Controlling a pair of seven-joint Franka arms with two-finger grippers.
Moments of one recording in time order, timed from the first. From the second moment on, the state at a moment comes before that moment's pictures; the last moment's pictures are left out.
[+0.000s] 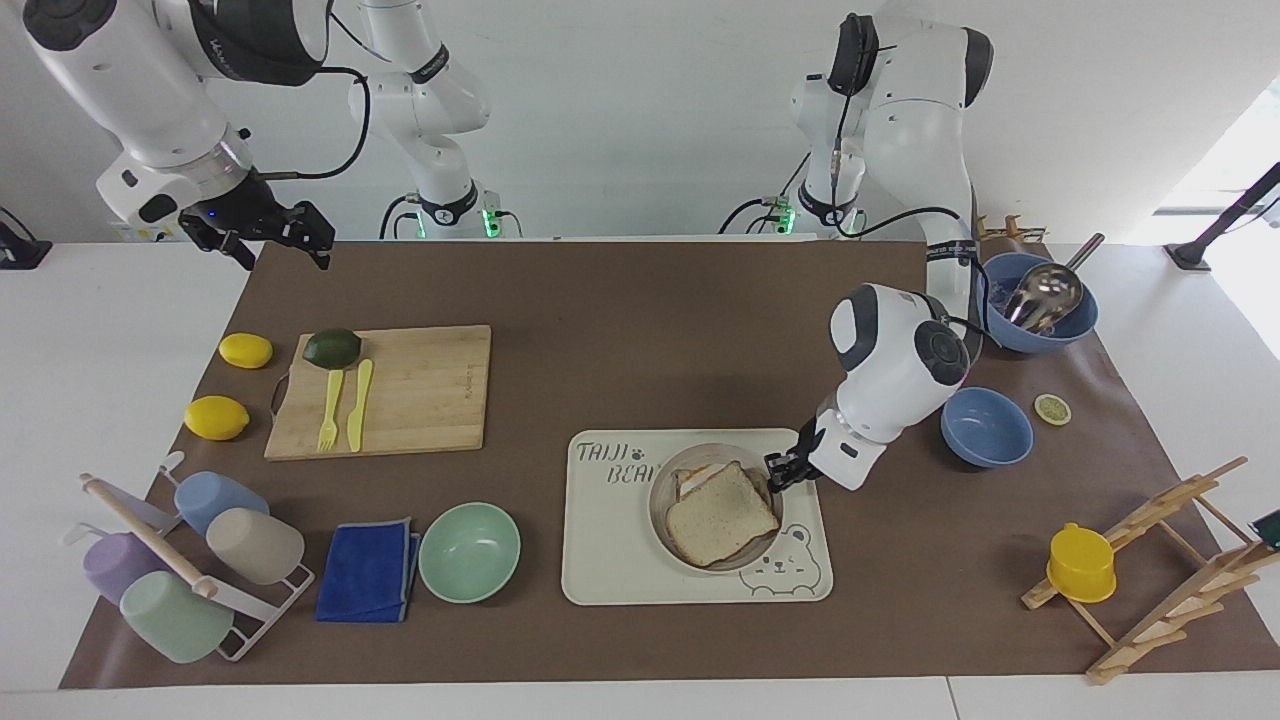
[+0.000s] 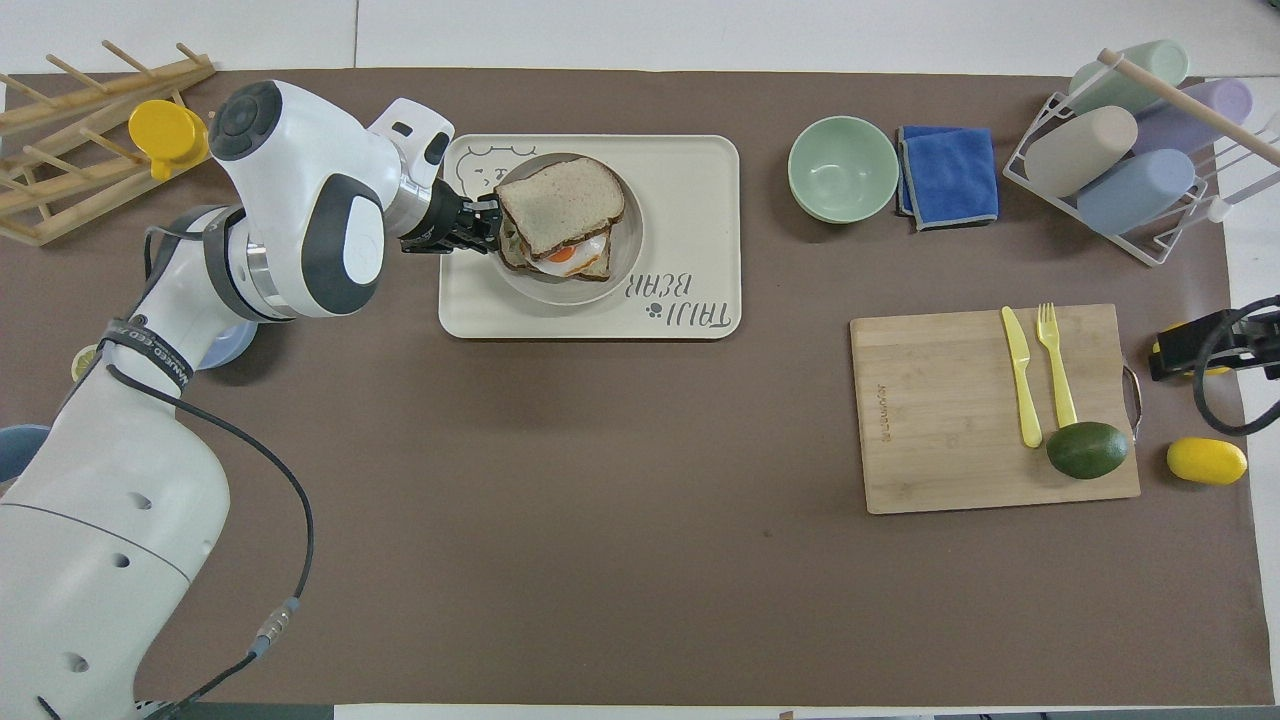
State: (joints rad) left arm -0.30 0.57 -0.03 -1.54 -0.36 2.17 -0.27; right arm 0.03 -0.04 -0.13 -1.67 -0.02 1.47 -0.08
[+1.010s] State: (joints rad) left arm -0.11 0.21 0.00 -1.52 -0.12 1.68 -0.24; right arm 0.03 -0.04 -0.13 -1.67 -0.02 1.47 -0.08
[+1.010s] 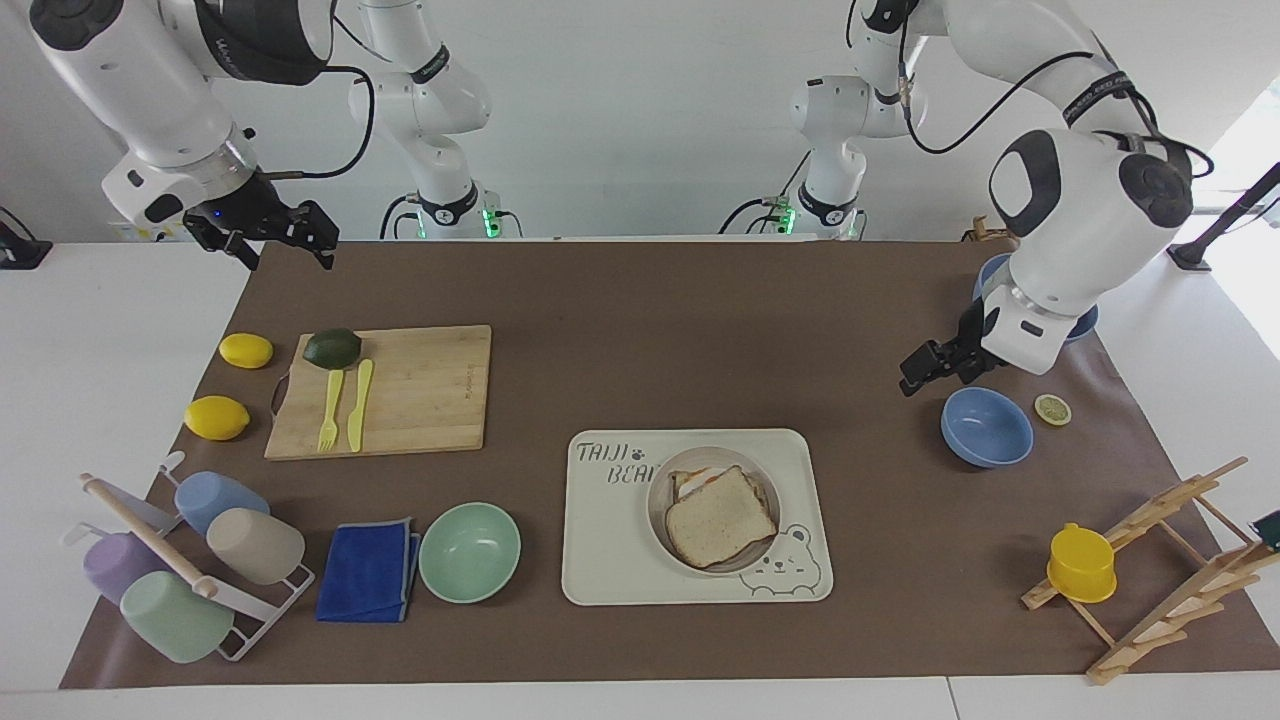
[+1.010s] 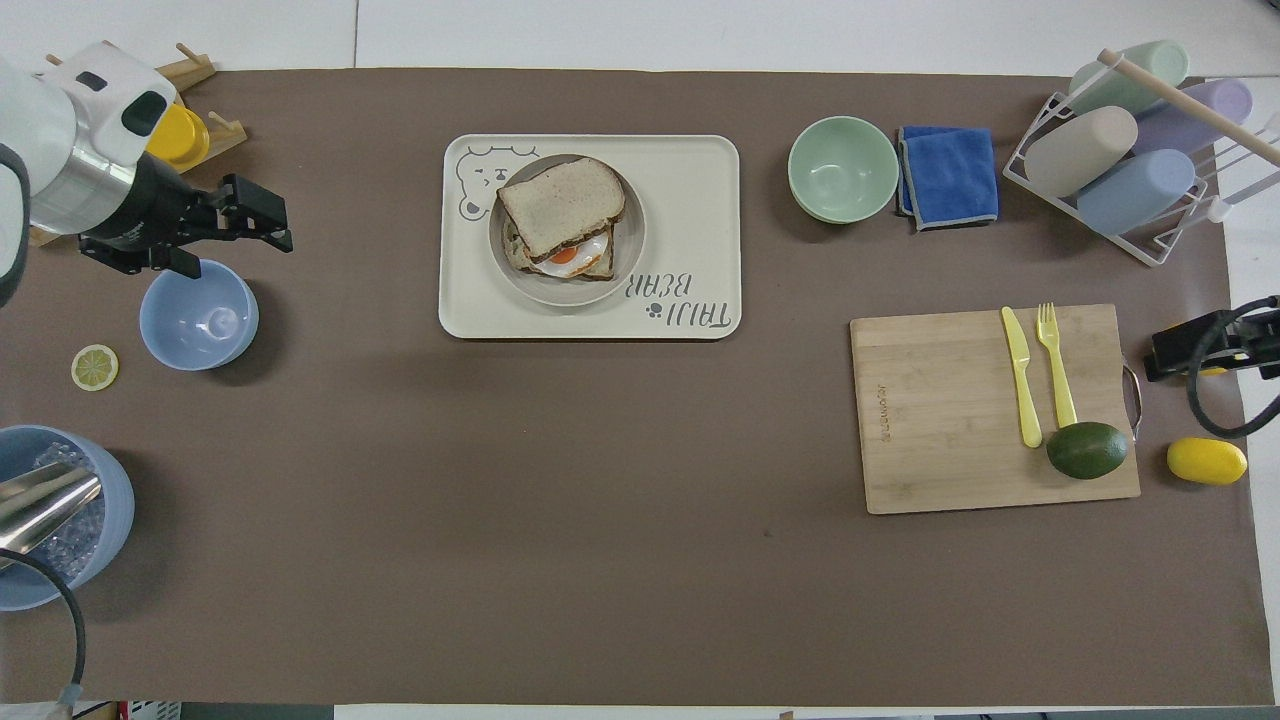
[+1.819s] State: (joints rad) left arm -0.08 -0.09 0.00 -1.74 -0.02 1.53 -0.08; right arm 0.03 -0.04 -0.13 -1.67 -0.02 1.47 -0.08
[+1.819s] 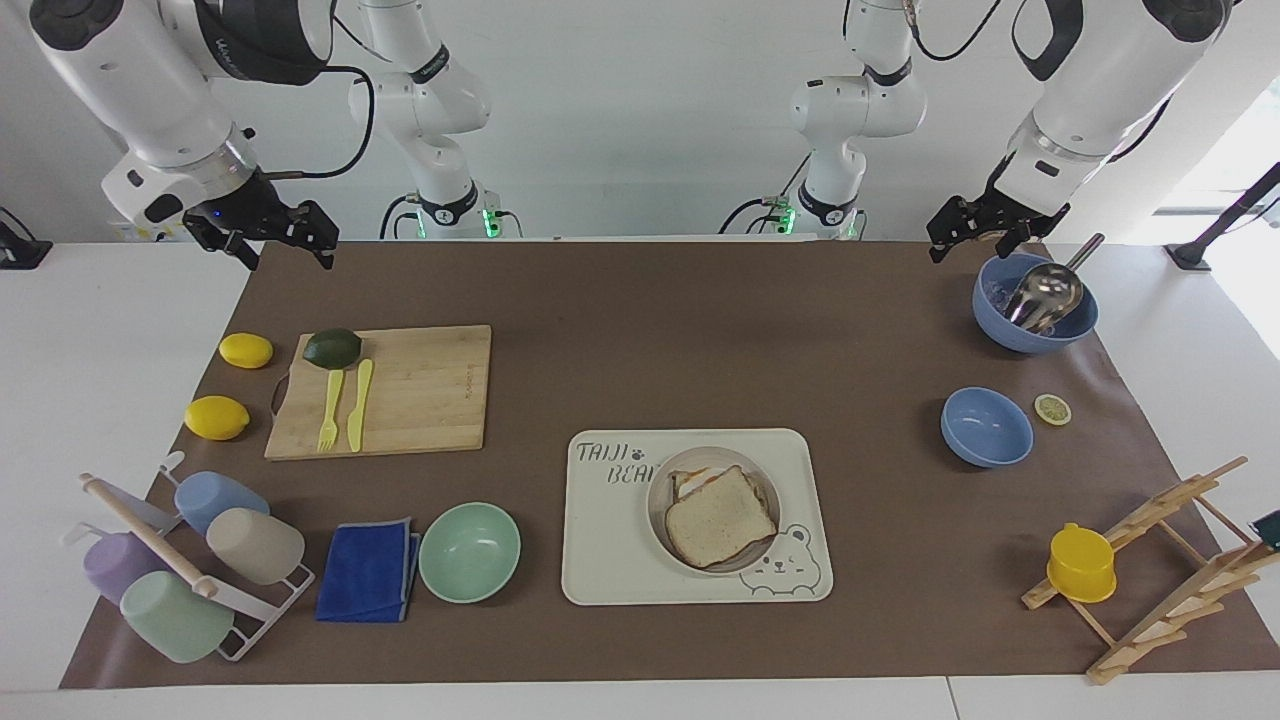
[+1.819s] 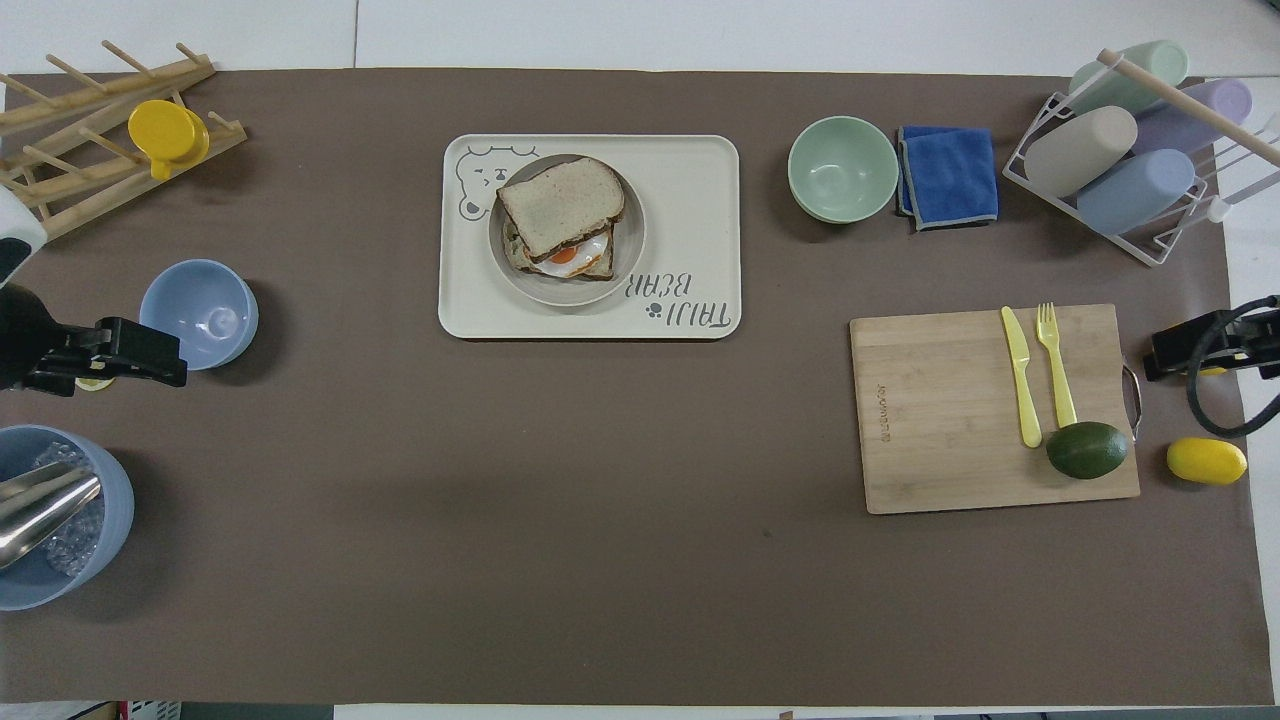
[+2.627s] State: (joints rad) left arm -0.07 -0.02 0.02 -1.62 -0.02 1.53 -0.06; right arm 0.03 -0.04 -0.13 -1.67 -0.02 1.47 -0.08
